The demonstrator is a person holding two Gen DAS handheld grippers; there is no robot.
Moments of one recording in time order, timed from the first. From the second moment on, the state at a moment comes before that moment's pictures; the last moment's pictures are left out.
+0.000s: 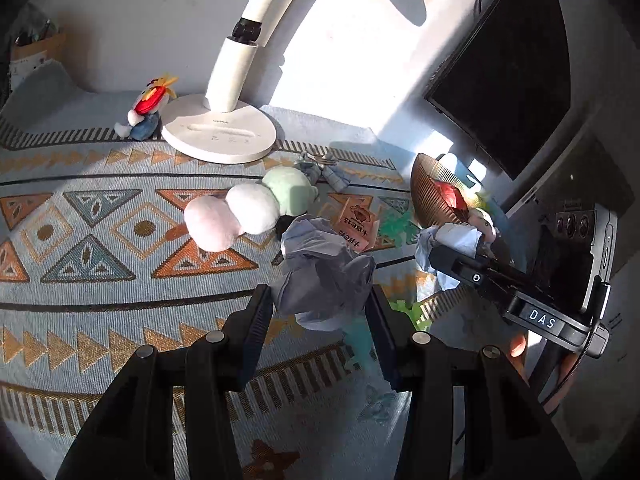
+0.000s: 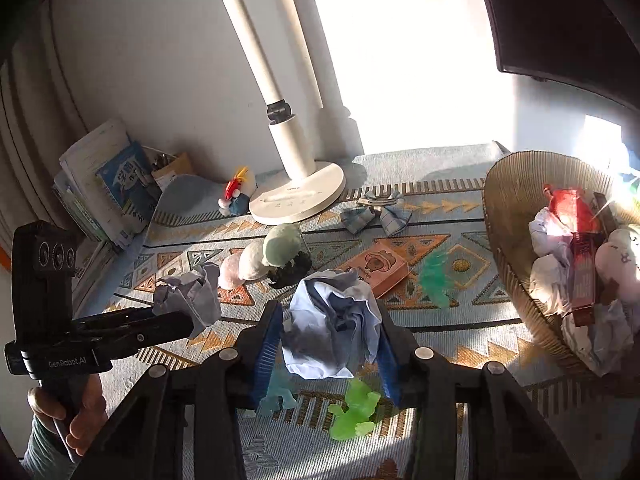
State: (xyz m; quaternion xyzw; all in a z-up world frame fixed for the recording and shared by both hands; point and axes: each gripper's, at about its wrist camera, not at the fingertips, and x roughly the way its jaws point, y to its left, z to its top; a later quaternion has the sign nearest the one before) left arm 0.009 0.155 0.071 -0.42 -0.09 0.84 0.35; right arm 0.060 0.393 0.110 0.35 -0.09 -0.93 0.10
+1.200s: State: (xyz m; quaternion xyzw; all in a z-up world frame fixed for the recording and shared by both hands) left arm -0.025 0.345 0.111 -0.40 0.00 0.82 0.41; right arm 0.010 0.611 0.189 0.31 -0.13 -0.92 -0.20
